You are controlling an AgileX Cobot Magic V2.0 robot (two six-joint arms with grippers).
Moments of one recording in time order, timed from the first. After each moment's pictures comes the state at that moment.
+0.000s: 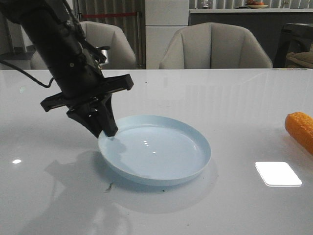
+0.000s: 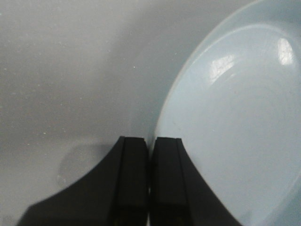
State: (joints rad) left arm -0.40 2.03 -1.47 -0.42 0.90 0.11; right arm -0.06 0.89 -0.73 0.10 0.42 -0.04
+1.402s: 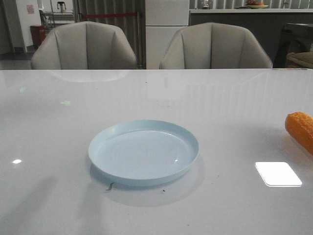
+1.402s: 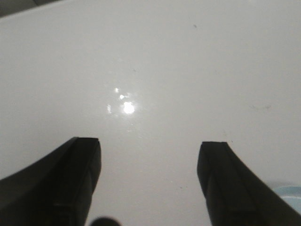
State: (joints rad) left arm -0.35 1.74 -1.85 0.22 0.94 -0.10; right arm -0.06 1.25 -0.96 0.10 0.65 -0.04
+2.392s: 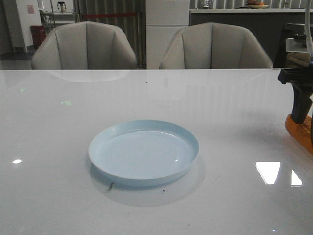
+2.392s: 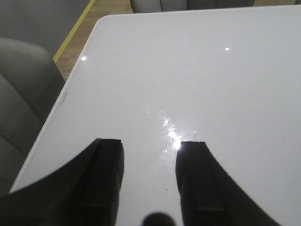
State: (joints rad) left arm 0.02 0.85 -0.85 0.25 0.59 -0.11; right arm -0.06 1.88 -1.33 0.10 0.87 -0.04
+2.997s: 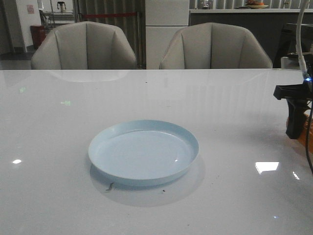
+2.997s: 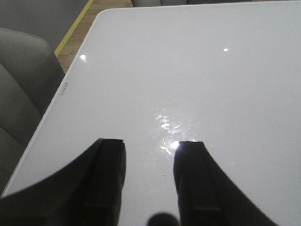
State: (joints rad) left arm 0.02 0.76 -0.81 0.23 0.62 -0.10; right arm -0.06 1.97 -1.35 0.11 0.87 -0.04
